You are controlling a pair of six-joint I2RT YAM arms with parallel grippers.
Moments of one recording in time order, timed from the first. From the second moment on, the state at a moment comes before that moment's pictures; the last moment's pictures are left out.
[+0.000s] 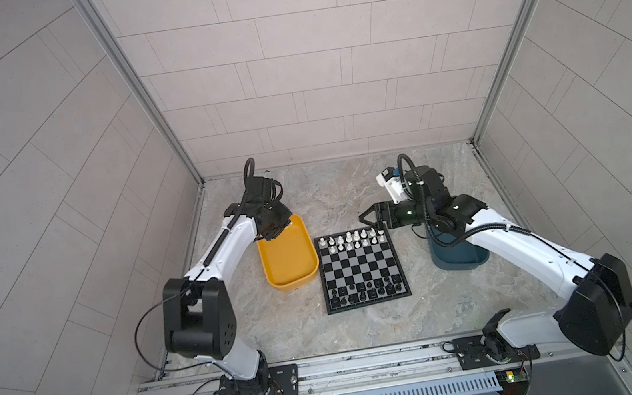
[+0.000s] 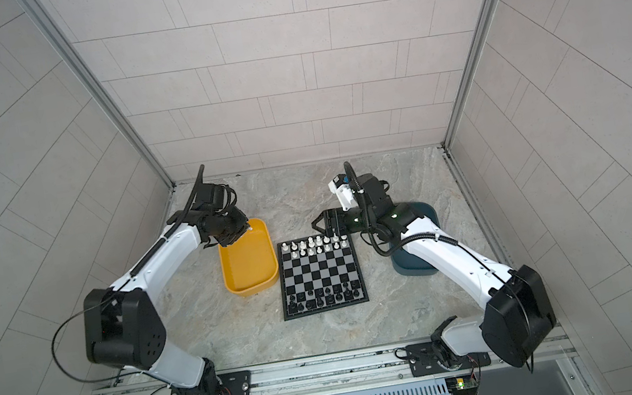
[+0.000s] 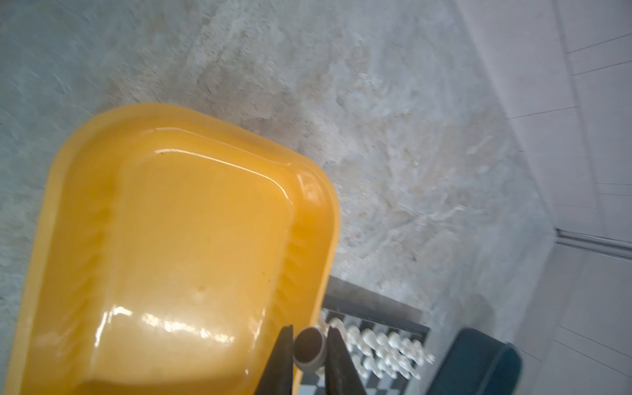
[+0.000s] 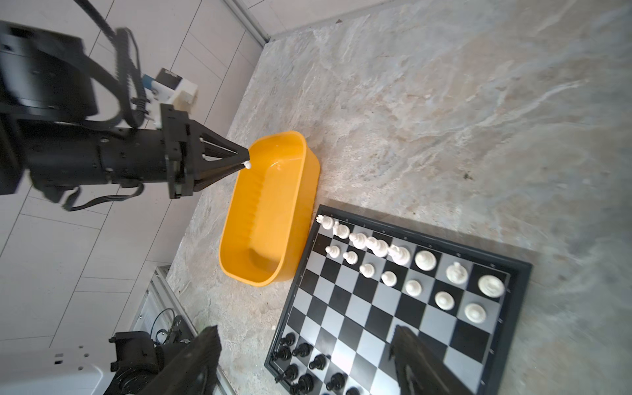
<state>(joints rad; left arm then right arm) -0.19 1.56 1.25 -0.69 0.20 -0.90 0.51 1.37 1.11 -0.35 -0.39 0.49</state>
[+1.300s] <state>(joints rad) -0.21 1.41 1.21 -0.71 0.46 -1.24 0.75 1.81 1.37 0.03 -0.33 0.53</state>
